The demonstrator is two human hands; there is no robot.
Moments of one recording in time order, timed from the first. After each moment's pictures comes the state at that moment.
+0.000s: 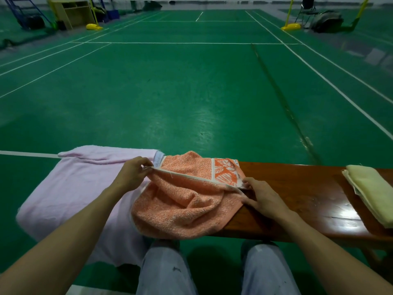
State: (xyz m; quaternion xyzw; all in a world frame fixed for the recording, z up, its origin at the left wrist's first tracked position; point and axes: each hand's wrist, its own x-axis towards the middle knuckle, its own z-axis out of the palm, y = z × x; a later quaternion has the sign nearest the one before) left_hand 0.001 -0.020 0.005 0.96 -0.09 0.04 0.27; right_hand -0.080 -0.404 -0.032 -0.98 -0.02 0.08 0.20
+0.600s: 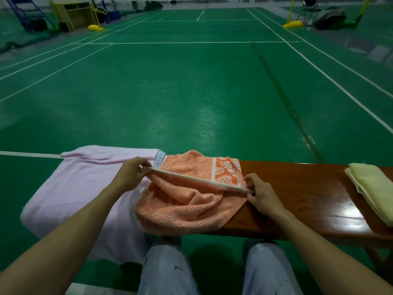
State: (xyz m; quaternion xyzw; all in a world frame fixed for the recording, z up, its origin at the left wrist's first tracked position) left_hand 0.000 -0.011 0.005 0.96 -0.08 0.03 0.25; right_hand -0.075 -0.394 -0.044 -0.95 0.03 0.04 0.32
